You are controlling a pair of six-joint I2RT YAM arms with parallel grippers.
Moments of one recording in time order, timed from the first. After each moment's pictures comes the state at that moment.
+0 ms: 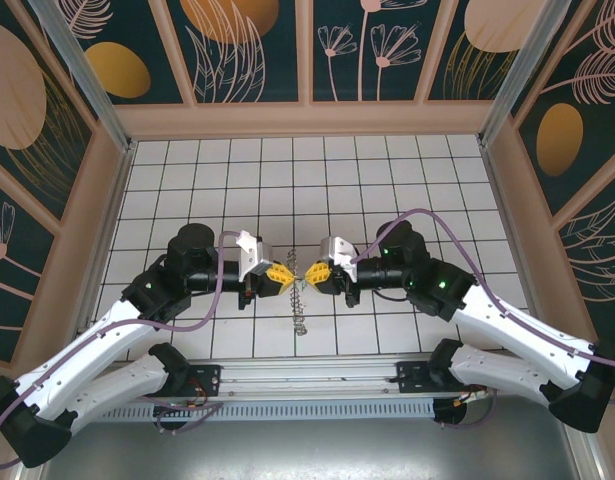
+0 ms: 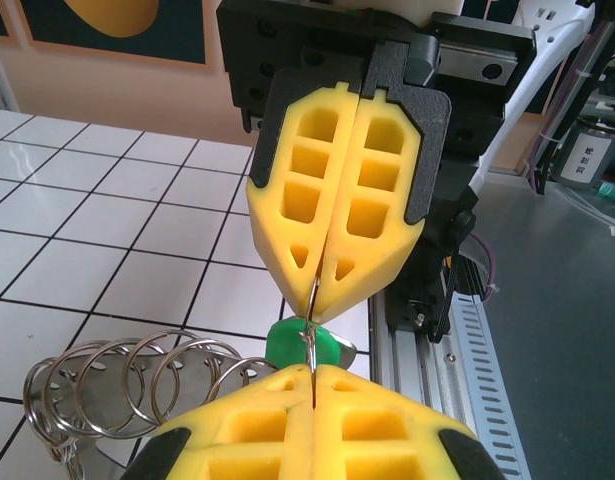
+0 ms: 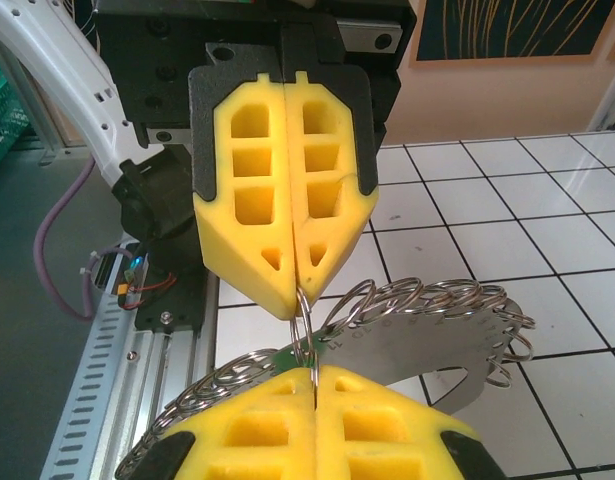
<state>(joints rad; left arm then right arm) -0.73 0.84 0.76 -0.27 0.76 0.11 0.91 0.93 0.83 -0.26 -0.57 -0.23</state>
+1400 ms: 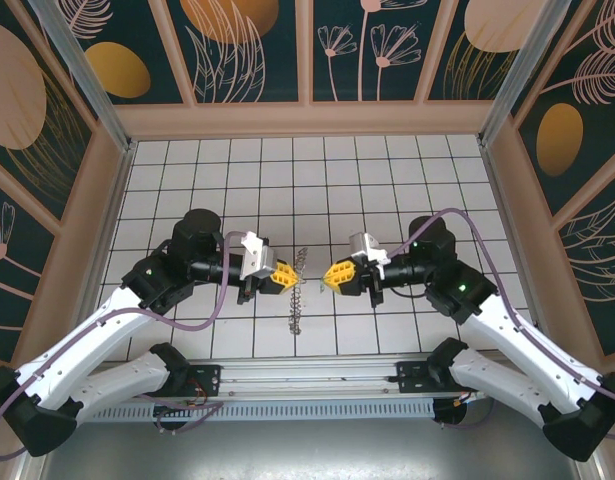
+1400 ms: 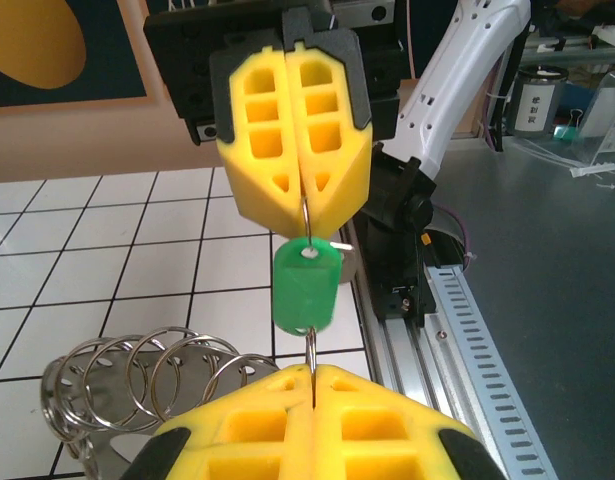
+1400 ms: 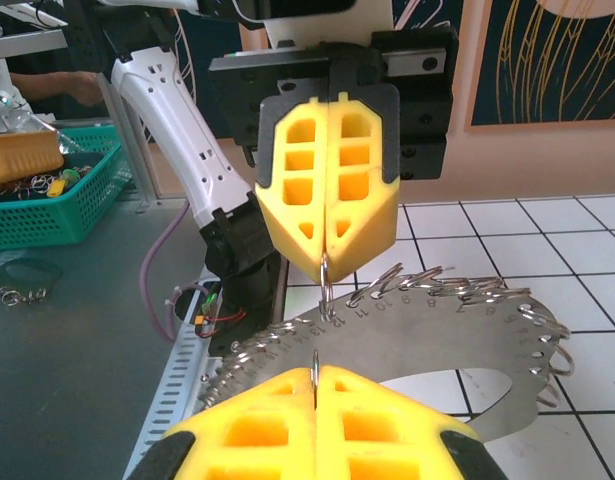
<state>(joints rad) -0.73 0.93 0.91 -0.40 0.87 0.35 0.72 0.82 0.77 -0.21 -0.92 -0.18</state>
